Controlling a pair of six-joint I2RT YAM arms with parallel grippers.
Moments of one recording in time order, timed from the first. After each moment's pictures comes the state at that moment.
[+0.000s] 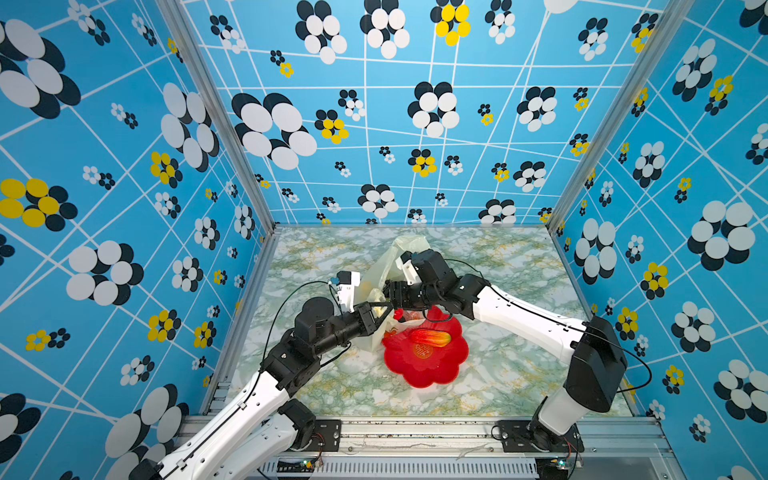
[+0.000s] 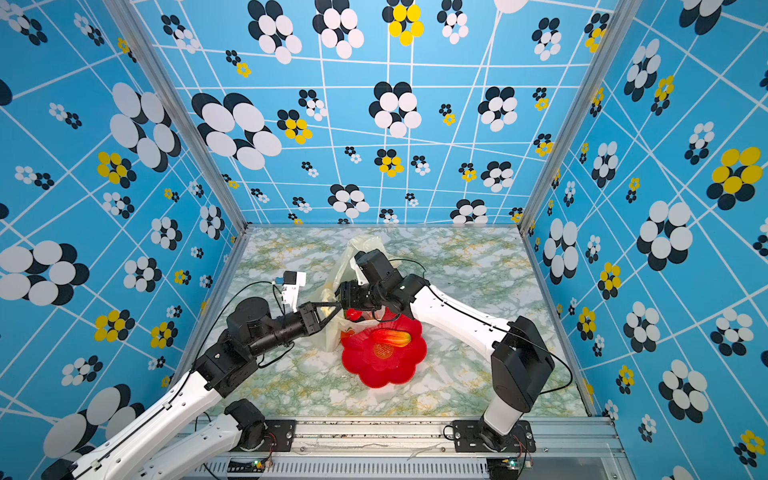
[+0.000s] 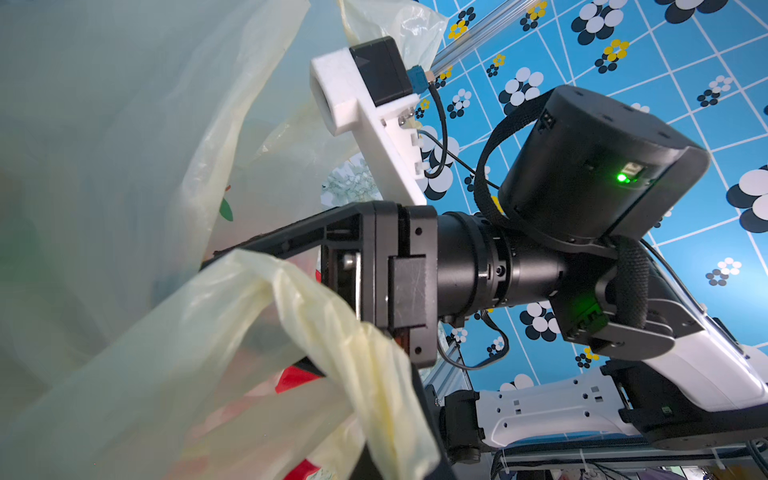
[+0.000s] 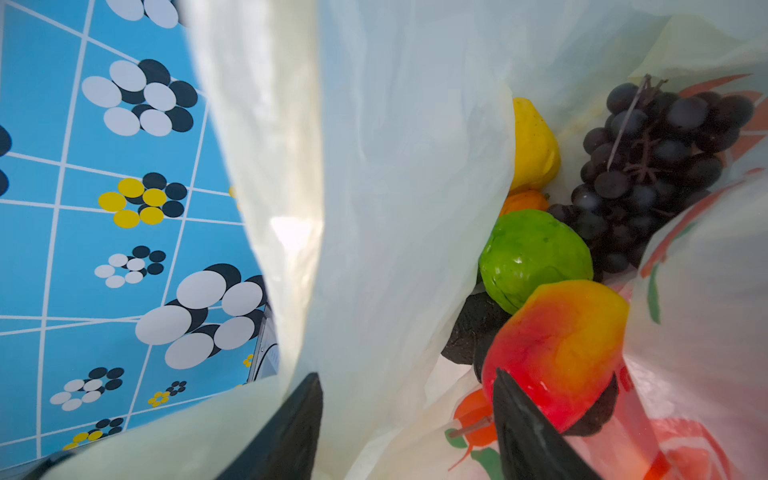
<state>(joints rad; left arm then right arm) -0.61 0.77 0.66 -0.07 0.35 -0.94 0.83 1.66 1.37 -0.39 -0.30 0.73</state>
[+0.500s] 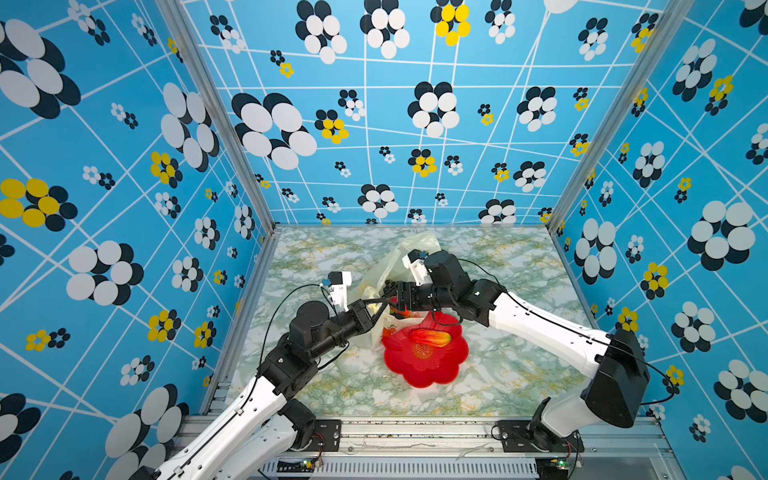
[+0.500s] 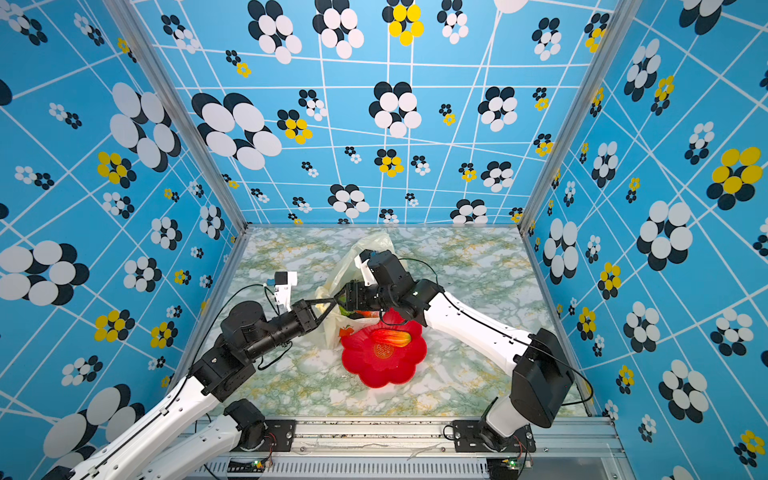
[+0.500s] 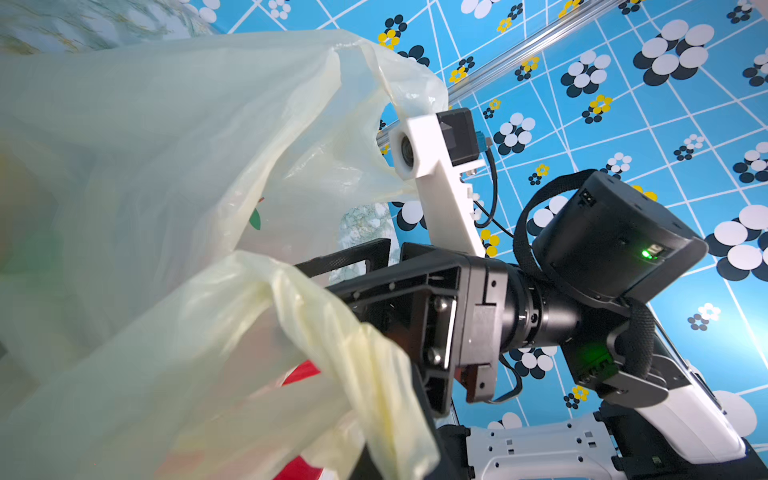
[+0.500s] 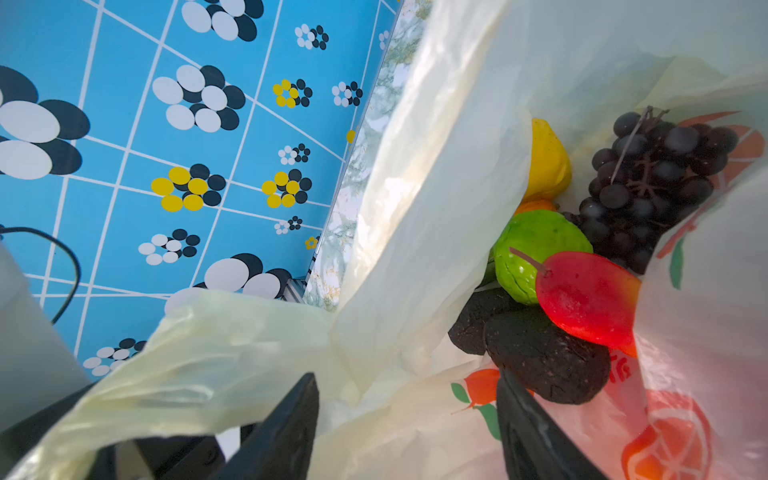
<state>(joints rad) -0.60 0.73 0.62 -0.03 0.28 -1.03 0.83 1.54 1.28 -0.33 -0.31 0.69</state>
